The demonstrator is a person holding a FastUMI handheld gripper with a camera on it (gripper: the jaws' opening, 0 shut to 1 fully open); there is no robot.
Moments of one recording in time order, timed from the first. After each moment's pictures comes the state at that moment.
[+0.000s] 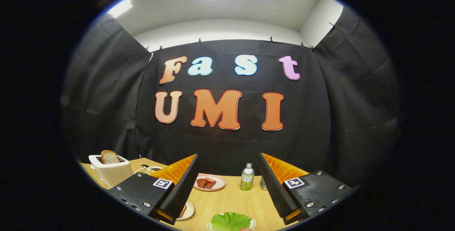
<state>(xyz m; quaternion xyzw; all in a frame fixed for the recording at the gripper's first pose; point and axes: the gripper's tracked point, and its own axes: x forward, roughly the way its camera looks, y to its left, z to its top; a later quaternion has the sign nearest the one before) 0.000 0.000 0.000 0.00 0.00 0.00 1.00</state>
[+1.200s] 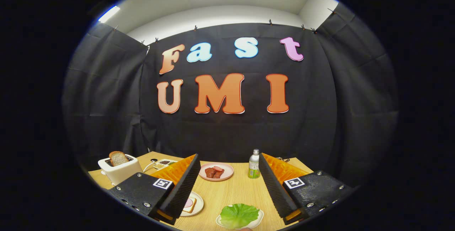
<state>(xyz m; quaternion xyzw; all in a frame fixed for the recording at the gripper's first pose) 0.006 0.005 -0.029 0.03 0.11 0.02 0.99</state>
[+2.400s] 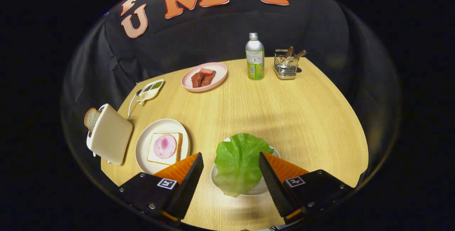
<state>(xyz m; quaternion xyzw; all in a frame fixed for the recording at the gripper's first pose) -0.018 0.005 -0.264 0.07 0.53 0.02 0.84</state>
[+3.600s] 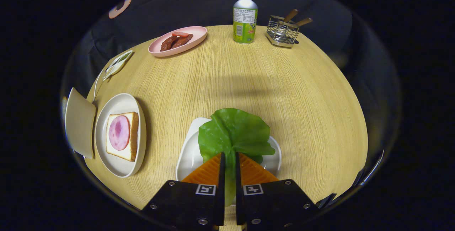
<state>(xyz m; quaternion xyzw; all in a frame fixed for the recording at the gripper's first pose) -0.026 -0.015 -0.339 0.04 0.61 -0.03 0.79</state>
